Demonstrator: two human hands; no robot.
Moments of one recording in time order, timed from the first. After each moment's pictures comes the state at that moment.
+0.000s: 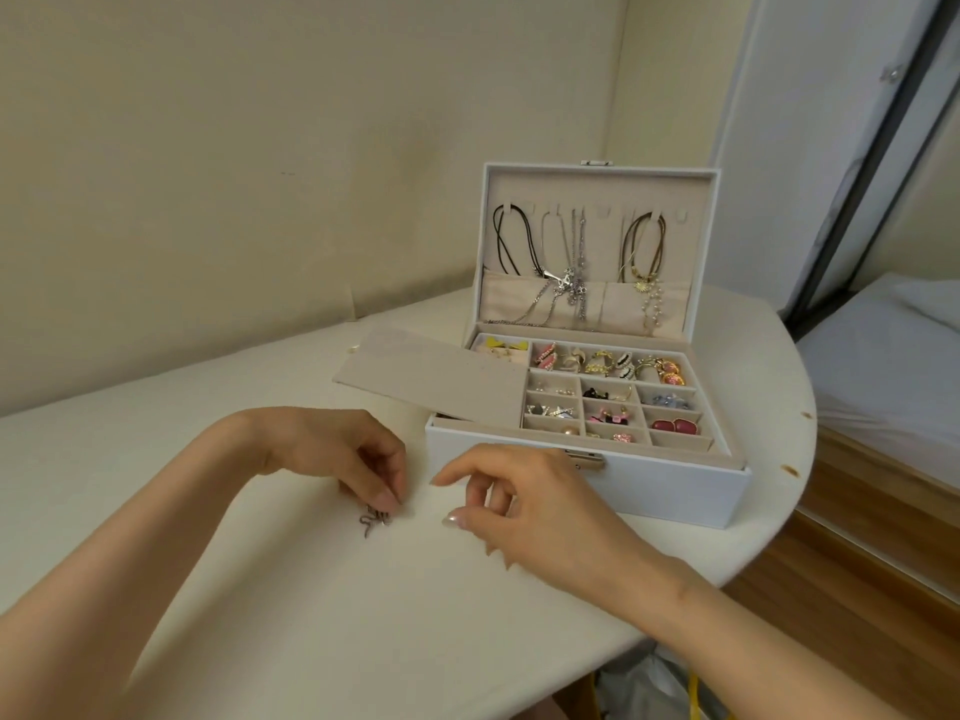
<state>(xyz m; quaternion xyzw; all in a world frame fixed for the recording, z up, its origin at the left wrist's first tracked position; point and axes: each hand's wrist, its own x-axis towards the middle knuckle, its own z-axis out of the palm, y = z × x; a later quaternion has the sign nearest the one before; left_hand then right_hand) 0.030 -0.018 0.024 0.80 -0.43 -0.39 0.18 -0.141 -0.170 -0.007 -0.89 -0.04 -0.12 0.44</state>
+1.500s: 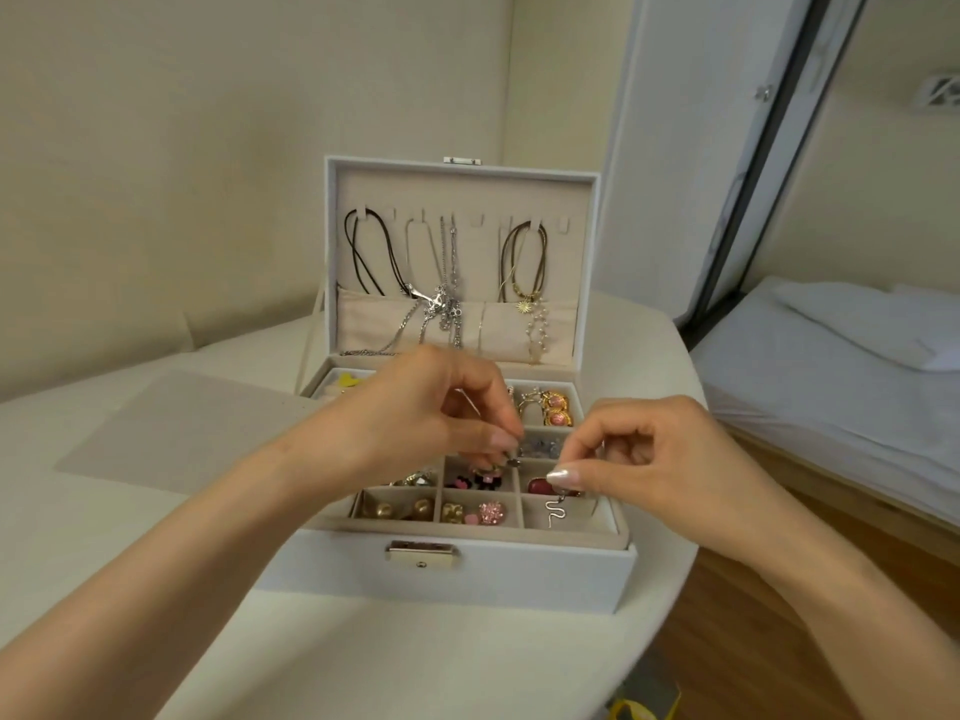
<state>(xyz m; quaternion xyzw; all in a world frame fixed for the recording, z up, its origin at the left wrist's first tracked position) -0.038 -0.177 0.057 0.72 -0.52 -0.20 0.42 -0.187 -0.317 0.040 -0.89 0.09 -0.18 0.41</state>
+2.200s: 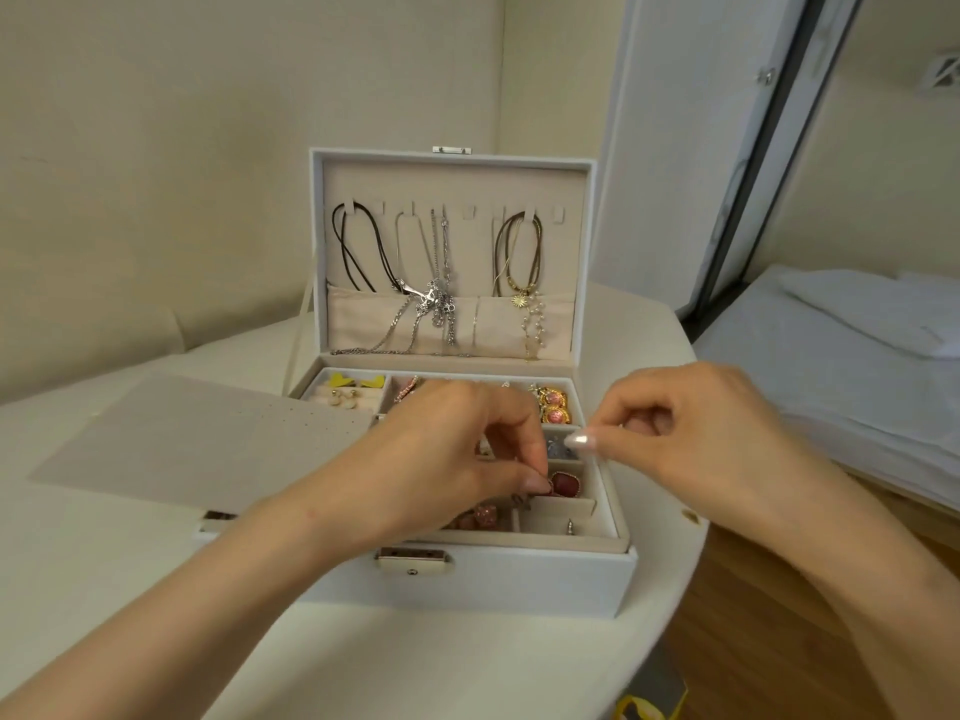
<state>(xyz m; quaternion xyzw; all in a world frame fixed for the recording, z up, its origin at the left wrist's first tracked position) -0.059 -0.184 0.048 0.74 -0.59 -0.08 0.31 -0.188 -0.320 0.054 -0.93 0.19 -0.21 0.25</state>
